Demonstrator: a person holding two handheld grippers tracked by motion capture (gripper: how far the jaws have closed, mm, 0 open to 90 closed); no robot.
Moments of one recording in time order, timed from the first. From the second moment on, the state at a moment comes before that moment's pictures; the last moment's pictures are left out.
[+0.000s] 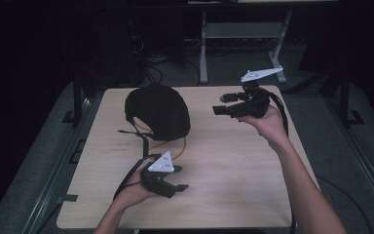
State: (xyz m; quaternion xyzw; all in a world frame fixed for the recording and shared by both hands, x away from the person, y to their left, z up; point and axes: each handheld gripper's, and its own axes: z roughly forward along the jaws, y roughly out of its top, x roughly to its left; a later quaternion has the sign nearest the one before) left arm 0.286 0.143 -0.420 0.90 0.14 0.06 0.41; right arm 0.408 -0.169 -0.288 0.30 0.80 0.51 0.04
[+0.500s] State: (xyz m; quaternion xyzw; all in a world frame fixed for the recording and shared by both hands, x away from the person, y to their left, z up) left arm 0.285 0.144 -0.420 0.90 0.14 0.06 0.41; right arm 0.395 -0.197 -0.308 0.32 0.80 0.51 0.04
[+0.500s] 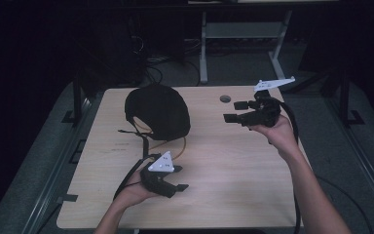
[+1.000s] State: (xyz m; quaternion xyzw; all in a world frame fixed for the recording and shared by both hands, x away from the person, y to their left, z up) left arm 0.285 0.143 -0.421 0.90 0.14 0.06 0.41; right arm 0.383 -0.221 -0.328 0.34 0.79 0.51 0.04
